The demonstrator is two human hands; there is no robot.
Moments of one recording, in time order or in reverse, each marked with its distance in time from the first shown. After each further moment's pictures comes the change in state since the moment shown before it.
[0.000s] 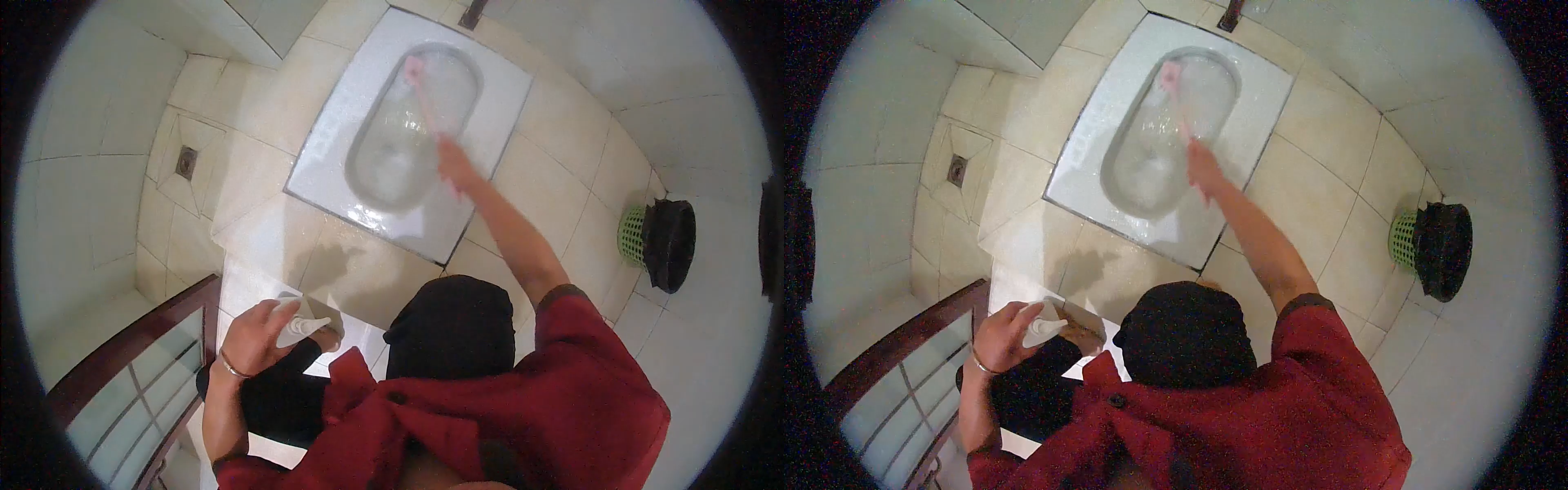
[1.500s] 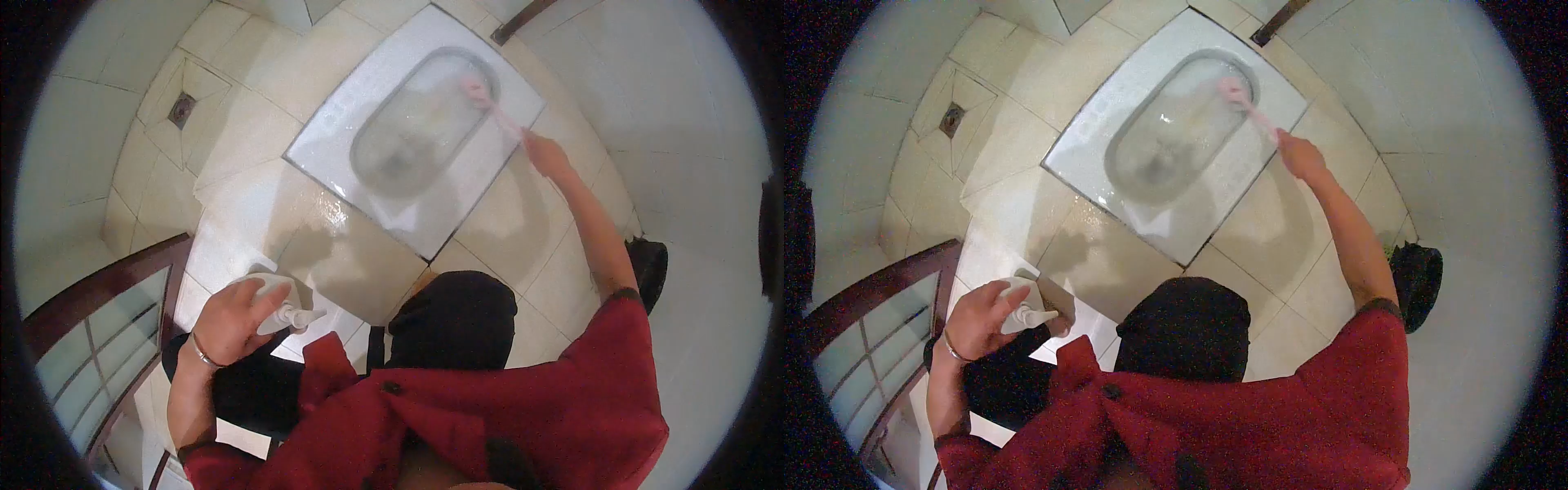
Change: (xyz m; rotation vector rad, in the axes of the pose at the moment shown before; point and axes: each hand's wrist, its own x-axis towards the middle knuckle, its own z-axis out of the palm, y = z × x) left_hand -0.109 -0.131 0.018 -0.015 0.062 0.054; right_hand -0.041 -0.090 0.003 -1.276 -0.022 -0.183
